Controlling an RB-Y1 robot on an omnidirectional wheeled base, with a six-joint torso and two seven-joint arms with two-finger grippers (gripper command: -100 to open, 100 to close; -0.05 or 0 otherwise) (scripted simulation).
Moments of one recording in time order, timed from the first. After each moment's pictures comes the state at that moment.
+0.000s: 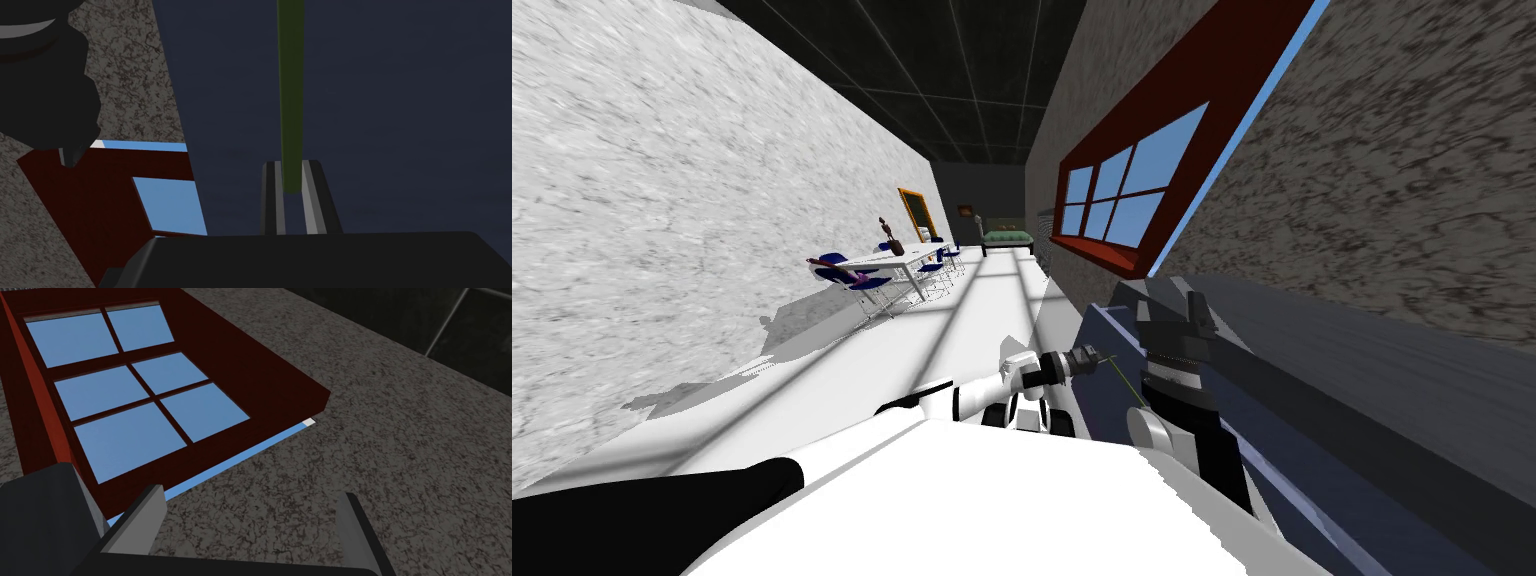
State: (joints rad) left arm -0.50 0.12 -1.04 -1.26 -0.24 -0.44 0.73; right arm 0.54 0.00 -0.04 -2.37 -0.06 -0.44 -0.14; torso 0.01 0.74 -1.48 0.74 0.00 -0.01
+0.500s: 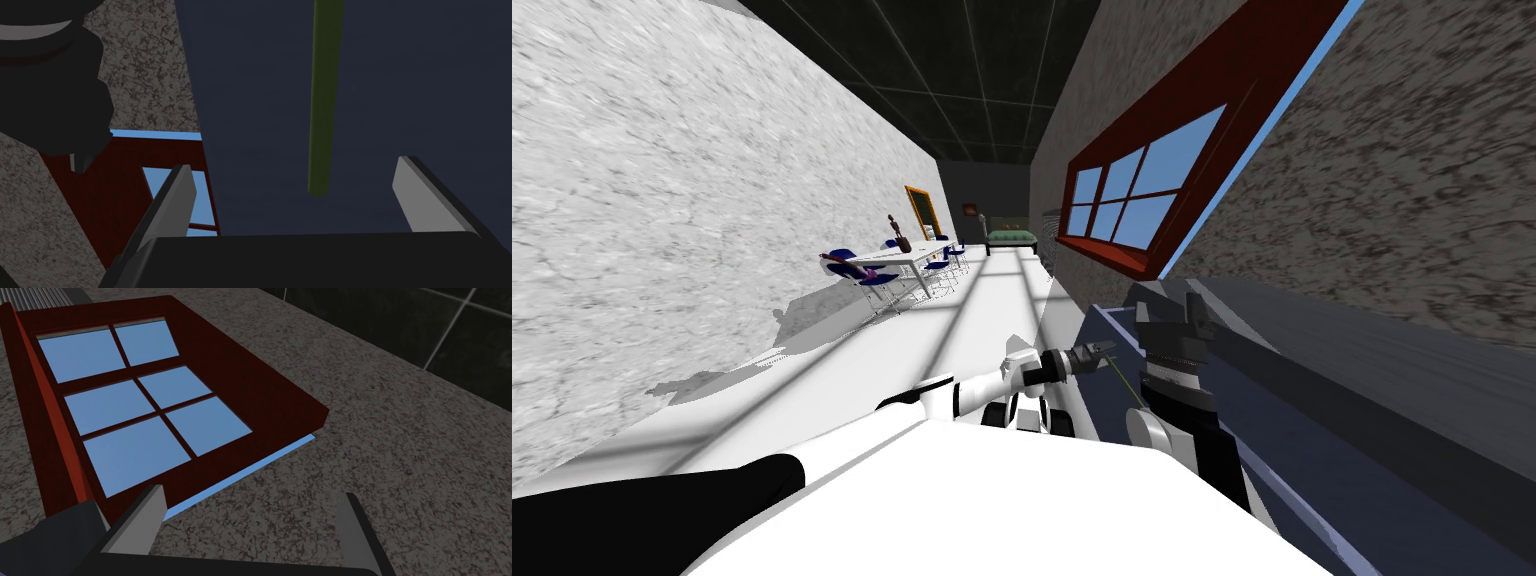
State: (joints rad) left arm -0.53 0.13 -1.05 -1.29 -0.24 -0.41 0.76; right arm 0.55 0.01 -0.03 -2.36 -0.06 -0.44 -0.14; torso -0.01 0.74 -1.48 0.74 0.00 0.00
